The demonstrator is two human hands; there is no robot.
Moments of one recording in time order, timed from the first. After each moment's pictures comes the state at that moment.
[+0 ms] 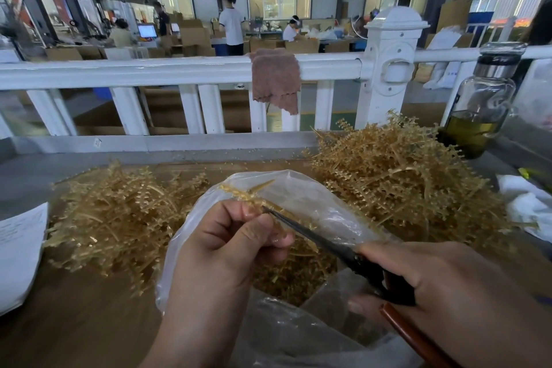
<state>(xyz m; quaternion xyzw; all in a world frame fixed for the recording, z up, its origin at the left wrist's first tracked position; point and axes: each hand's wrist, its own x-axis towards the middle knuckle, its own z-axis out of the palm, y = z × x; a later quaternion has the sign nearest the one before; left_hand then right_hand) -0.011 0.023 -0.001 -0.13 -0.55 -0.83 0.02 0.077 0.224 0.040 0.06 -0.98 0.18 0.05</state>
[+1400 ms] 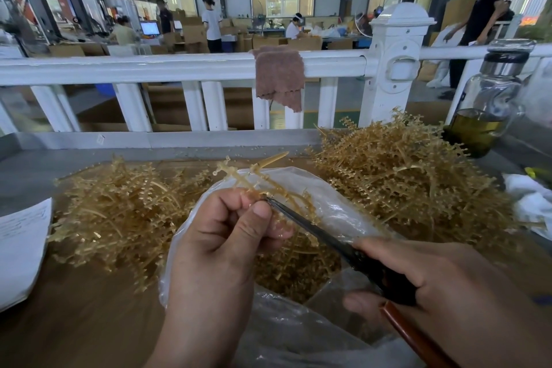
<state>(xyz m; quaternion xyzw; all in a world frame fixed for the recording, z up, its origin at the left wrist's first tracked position) -0.009 0.025 -0.003 -0.18 -0.57 -0.79 0.12 0.083 0.214 0.038 0.05 -0.97 0.22 0.09</state>
